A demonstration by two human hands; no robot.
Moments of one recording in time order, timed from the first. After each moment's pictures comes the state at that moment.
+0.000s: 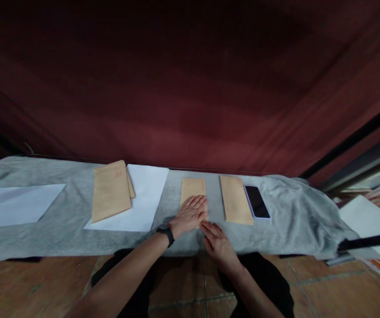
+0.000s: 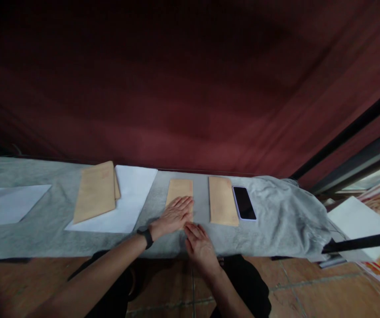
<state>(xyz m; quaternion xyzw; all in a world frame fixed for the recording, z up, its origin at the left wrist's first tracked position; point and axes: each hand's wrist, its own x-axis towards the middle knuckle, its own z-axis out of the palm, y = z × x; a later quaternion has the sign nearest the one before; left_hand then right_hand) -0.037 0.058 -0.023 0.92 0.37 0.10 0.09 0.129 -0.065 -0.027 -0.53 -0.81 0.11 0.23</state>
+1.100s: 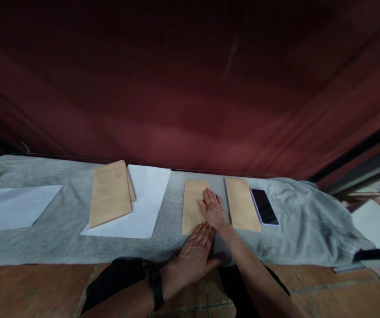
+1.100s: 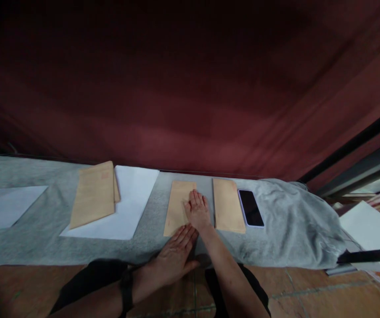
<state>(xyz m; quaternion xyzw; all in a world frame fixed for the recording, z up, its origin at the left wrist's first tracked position) -0.041 -0.038 -0.012 0.92 0.36 0.10 0.10 0.107 0.066 -0.043 -0.63 -0.75 -0.03 0.17</state>
